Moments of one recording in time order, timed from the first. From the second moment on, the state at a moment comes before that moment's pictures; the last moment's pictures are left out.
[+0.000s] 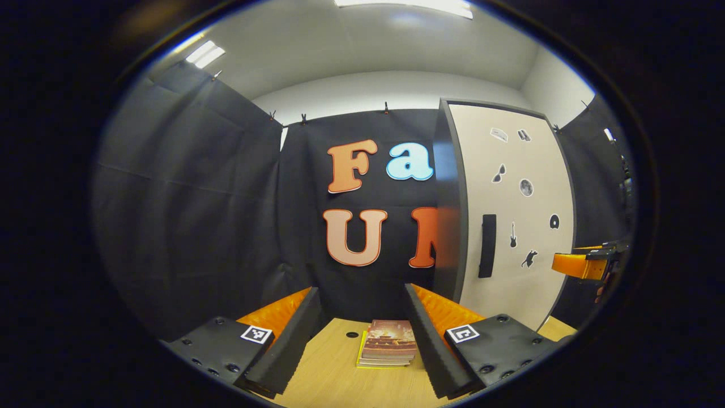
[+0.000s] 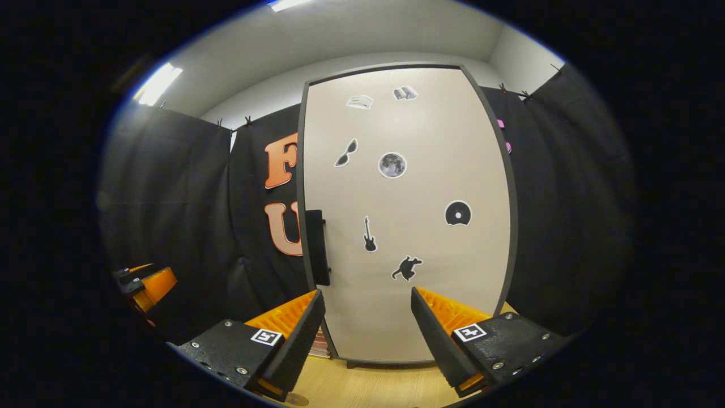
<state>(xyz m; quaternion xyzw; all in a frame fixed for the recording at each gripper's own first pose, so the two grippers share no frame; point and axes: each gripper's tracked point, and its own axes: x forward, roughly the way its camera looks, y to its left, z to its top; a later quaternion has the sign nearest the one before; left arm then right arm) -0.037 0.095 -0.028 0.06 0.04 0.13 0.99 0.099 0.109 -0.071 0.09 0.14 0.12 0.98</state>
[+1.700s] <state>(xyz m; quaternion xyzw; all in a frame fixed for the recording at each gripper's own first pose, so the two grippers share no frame) -0.092 0.192 -0.060 0.07 0.09 0.22 0.97 0.220 0.214 -0.087 0.09 0.21 0.12 0.97</state>
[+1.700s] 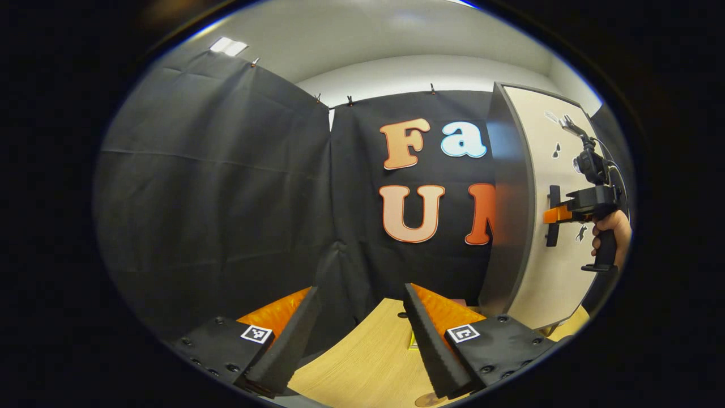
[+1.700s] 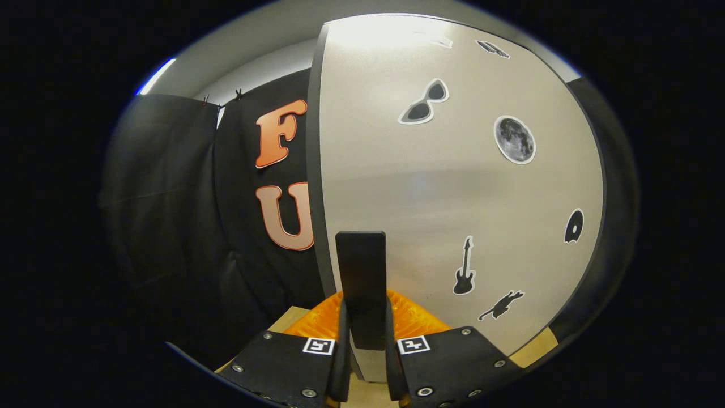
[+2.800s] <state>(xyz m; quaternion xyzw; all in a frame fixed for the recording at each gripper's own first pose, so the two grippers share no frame) -0.043 0.096 -0.102 0.06 0.11 0.05 0.99 0.121 0.174 -0.052 0.12 0.19 0.22 0.95</state>
